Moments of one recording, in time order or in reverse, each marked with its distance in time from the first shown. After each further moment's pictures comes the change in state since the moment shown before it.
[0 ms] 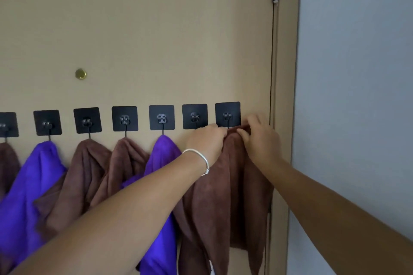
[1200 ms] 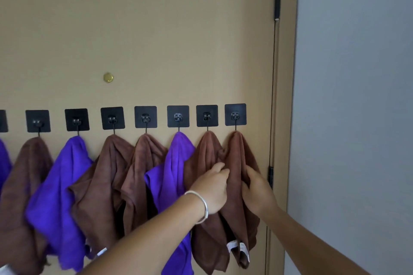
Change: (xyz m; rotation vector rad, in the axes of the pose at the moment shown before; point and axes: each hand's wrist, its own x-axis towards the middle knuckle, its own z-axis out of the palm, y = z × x) left_hand -0.120 0.005 0.013 -0.326 -0.283 -0.028; right_hand -0.134 -0.033 0.002 0.531 -0.328 0.270
